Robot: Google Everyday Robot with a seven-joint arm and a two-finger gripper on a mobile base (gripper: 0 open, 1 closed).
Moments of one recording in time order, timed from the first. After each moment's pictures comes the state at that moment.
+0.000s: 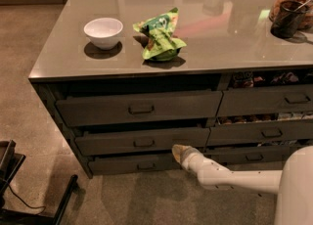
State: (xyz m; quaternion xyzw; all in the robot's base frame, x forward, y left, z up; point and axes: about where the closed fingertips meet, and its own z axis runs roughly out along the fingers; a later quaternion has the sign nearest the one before) arm 0.636 -0.112 0.382 -0.57 0.65 -0.10 0.50
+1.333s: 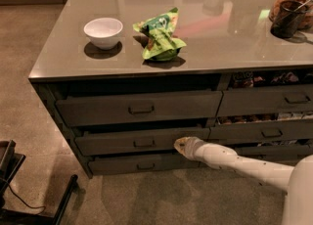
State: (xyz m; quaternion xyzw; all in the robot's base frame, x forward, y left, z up) arm 0.666 -0.125 0.380 -0.57 0.69 -0.02 0.44
